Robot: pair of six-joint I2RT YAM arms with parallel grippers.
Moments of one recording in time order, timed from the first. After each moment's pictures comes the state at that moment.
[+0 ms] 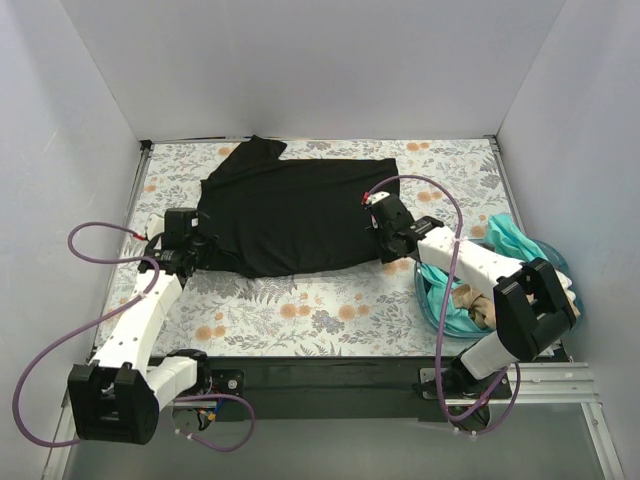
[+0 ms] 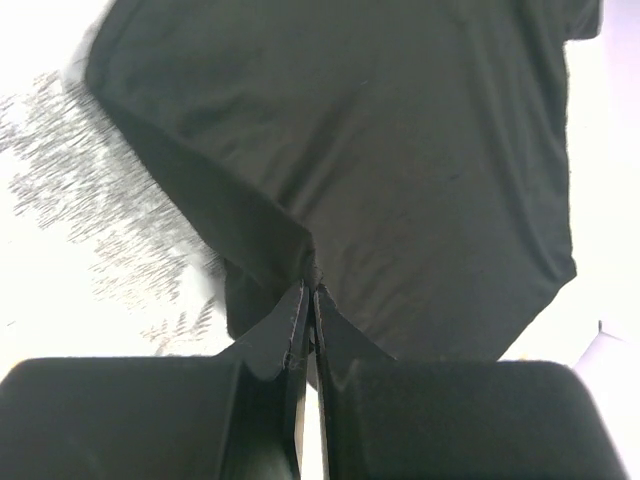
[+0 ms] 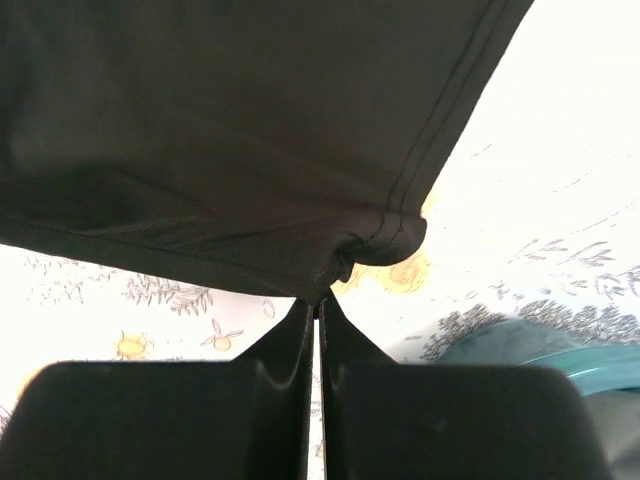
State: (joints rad) left arm -0.09 1.03 0.76 -0.55 -0.19 -1.18; right arm 0.63 1.51 1.00 -0.51 0.20 0.13
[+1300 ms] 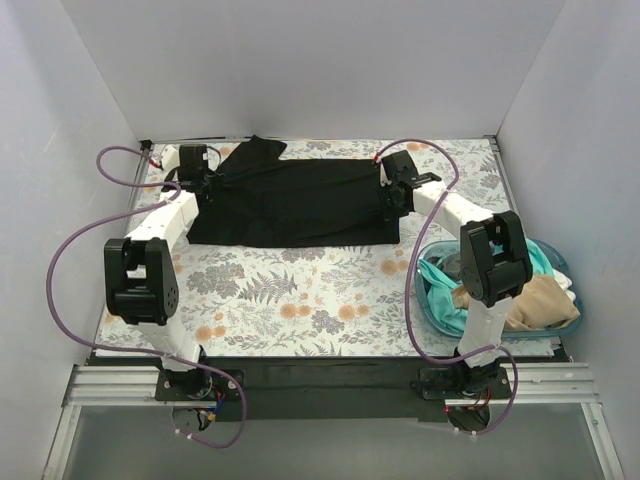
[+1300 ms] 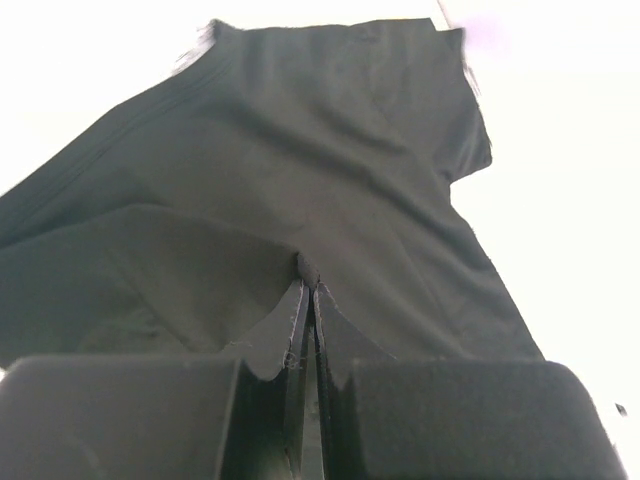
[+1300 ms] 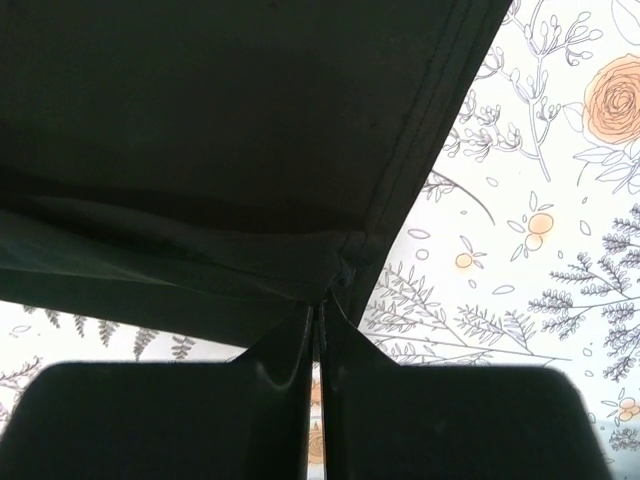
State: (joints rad) left arm -0.05 1.71 1.26 -0.23 -0.24 -0.97; right arm 0.39 1.89 1.41 -0.51 0.08 0.05
